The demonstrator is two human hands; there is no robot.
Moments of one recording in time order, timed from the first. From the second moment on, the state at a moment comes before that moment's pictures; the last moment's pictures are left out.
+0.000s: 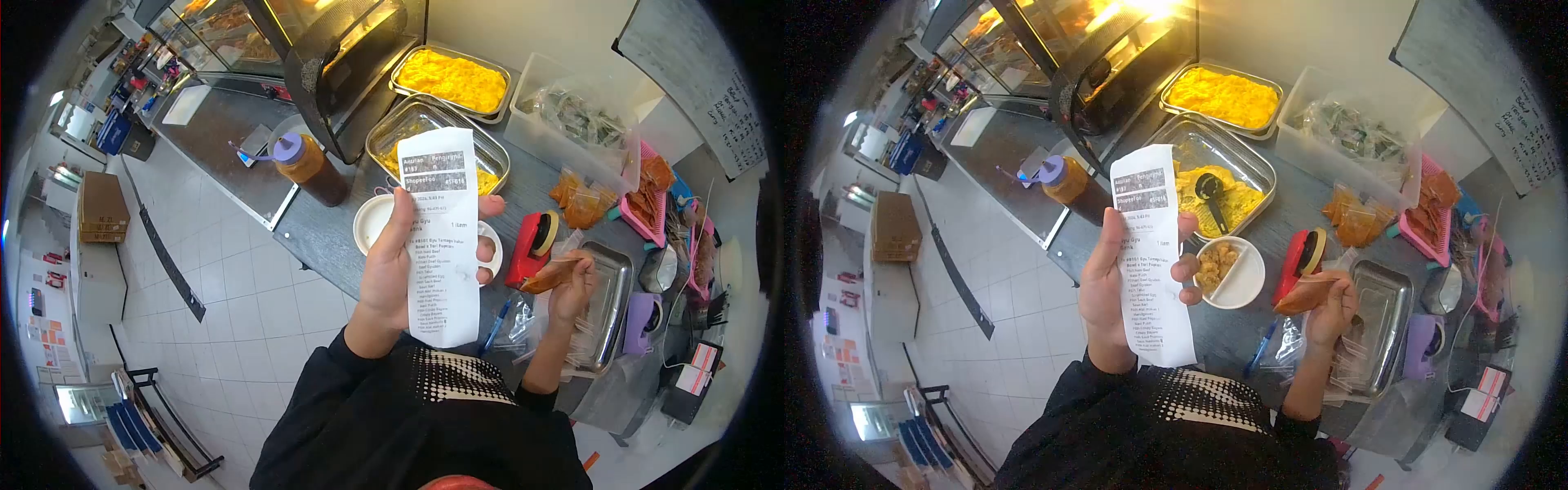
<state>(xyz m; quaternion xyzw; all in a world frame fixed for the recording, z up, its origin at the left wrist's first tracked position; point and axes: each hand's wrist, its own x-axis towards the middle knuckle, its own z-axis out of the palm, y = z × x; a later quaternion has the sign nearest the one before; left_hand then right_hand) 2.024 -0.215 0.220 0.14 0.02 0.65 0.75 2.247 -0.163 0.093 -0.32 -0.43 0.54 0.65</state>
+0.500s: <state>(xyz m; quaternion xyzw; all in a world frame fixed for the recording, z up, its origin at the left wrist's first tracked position) 1.913 -0.240 0.201 0.11 -0.02 0.79 0.60 2.206 -0.160 0.080 -0.36 -0.33 0.59 0.65</state>
